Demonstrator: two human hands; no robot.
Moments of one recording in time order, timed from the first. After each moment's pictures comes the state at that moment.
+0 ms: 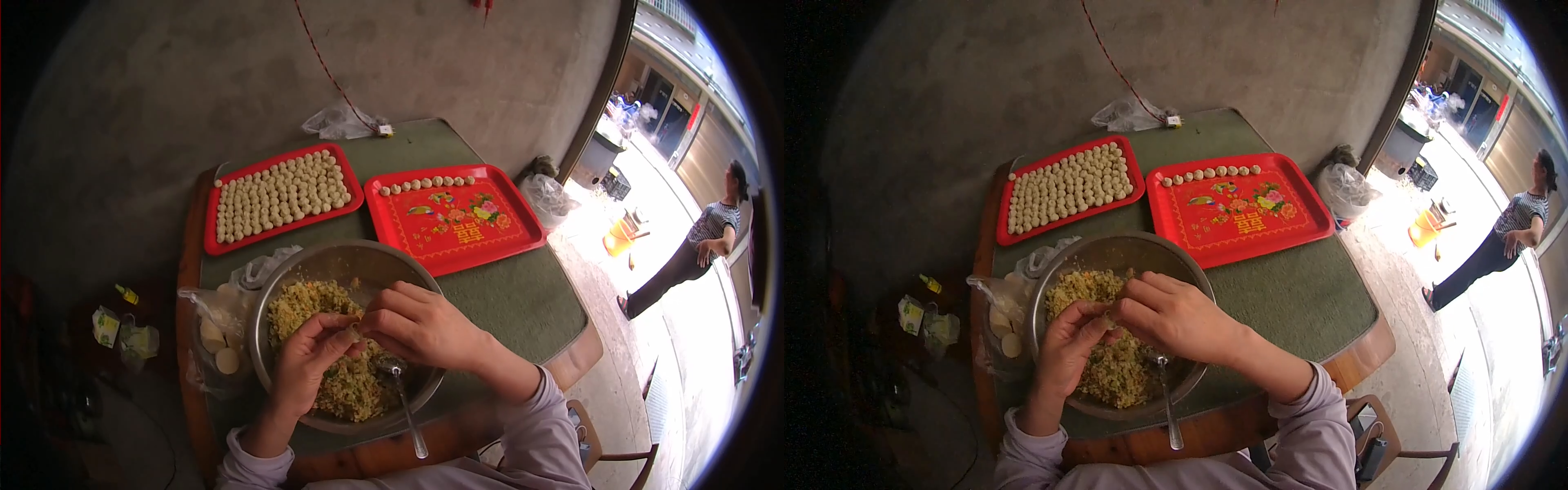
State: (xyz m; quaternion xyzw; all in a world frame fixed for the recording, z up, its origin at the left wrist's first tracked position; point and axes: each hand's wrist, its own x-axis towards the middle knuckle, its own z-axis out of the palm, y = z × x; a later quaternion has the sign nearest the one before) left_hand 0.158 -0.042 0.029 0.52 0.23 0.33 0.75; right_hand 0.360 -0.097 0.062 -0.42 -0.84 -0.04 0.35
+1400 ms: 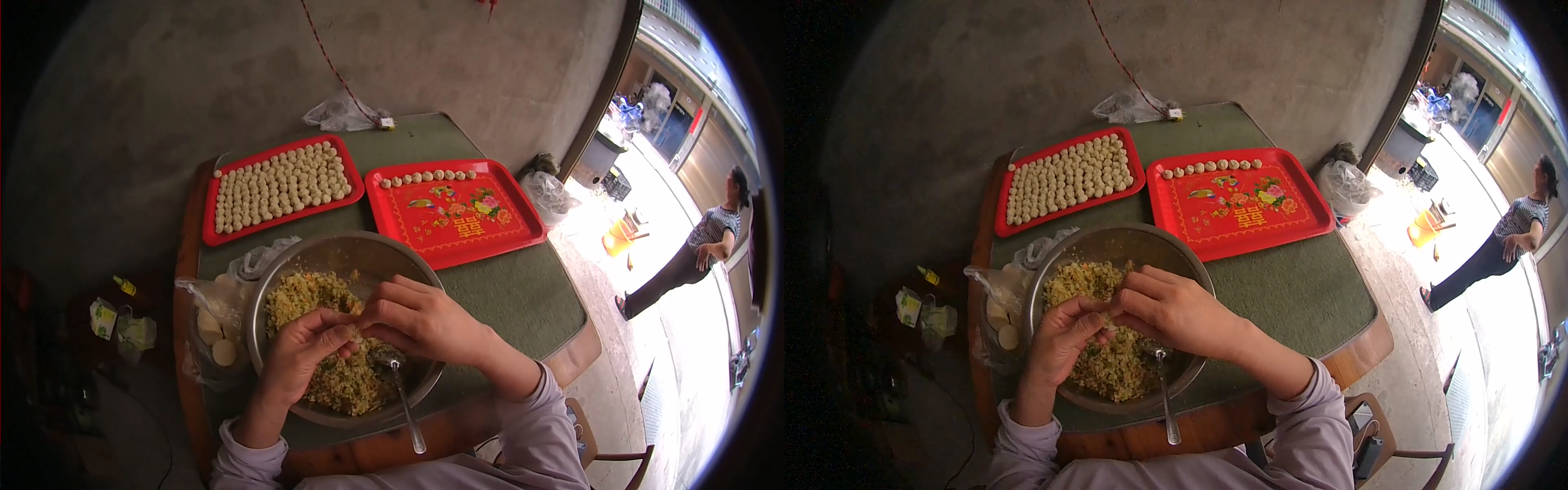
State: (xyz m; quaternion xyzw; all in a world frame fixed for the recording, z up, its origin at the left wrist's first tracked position) left_hand 0.152 -0.035 0.032 0.51 0.22 0.28 0.78; right_hand 0.360 -0.097 0.063 -0.41 -0.83 0.01 0.37
